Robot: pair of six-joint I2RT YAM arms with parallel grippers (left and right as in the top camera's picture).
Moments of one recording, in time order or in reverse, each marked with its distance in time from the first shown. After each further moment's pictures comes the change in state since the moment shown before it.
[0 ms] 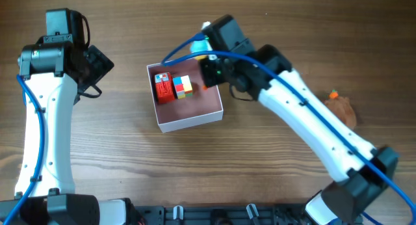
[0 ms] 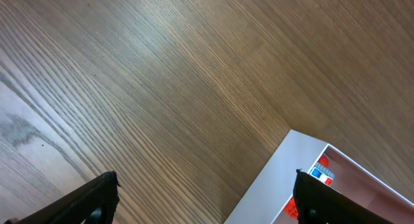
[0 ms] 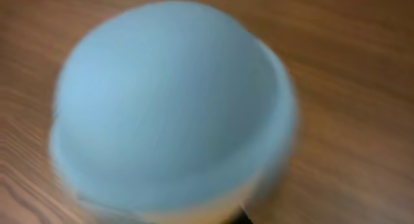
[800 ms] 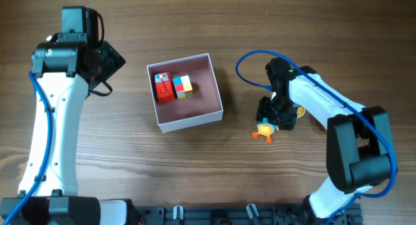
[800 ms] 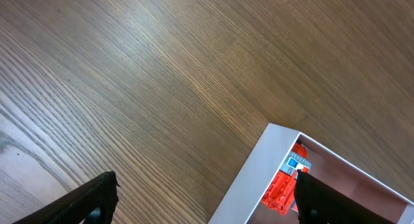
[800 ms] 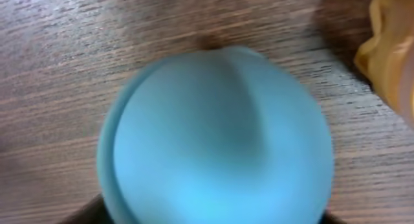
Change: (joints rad) left arm -0.081 0.000 0.000 0.038 -0.010 -0.024; right arm -0.428 0.089 -0.592 -0.058 -0.144 0.237
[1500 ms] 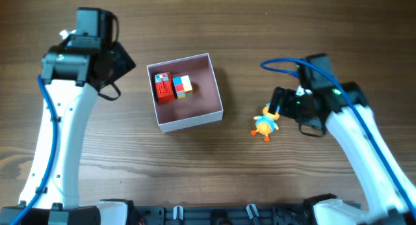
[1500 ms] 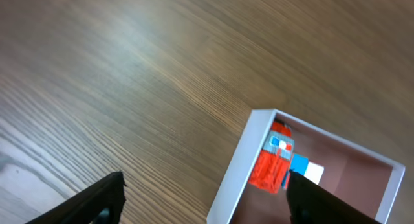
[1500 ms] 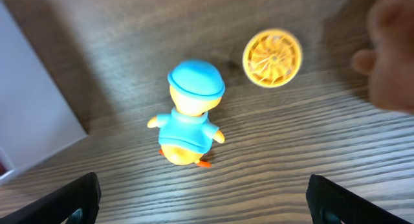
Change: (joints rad) left arm -0.084 -0.045 0.000 0.005 -0.025 0.039; right arm -0.033 -0.467 0.000 -0.117 0.095 0.009
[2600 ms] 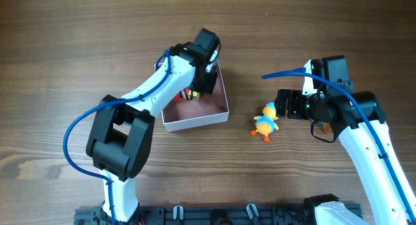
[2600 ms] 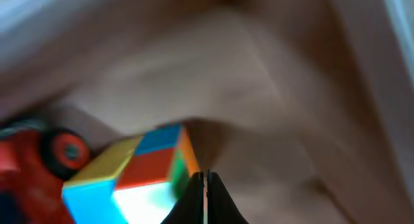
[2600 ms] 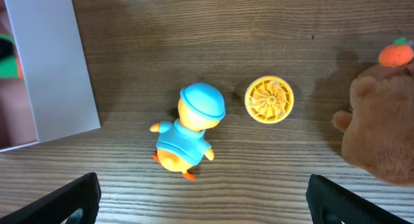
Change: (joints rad) left arm -0.417 0.535 -0.037 0.384 0.244 0.554; right arm -0.055 -0.133 -0.002 0.031 -0.026 -0.296
